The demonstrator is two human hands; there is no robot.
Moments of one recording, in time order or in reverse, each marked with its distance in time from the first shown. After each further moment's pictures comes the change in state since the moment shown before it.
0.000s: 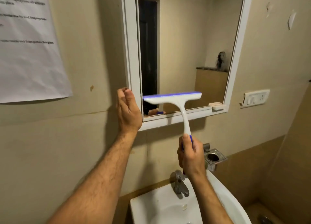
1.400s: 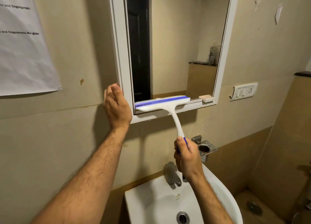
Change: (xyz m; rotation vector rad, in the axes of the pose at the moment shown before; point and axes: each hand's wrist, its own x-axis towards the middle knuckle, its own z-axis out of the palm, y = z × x) left_hand -0.005 0.010 -0.009 0.130 0.089 0.004; right_hand -0.027 0.000 -0.022 -0.130 -0.022 0.082
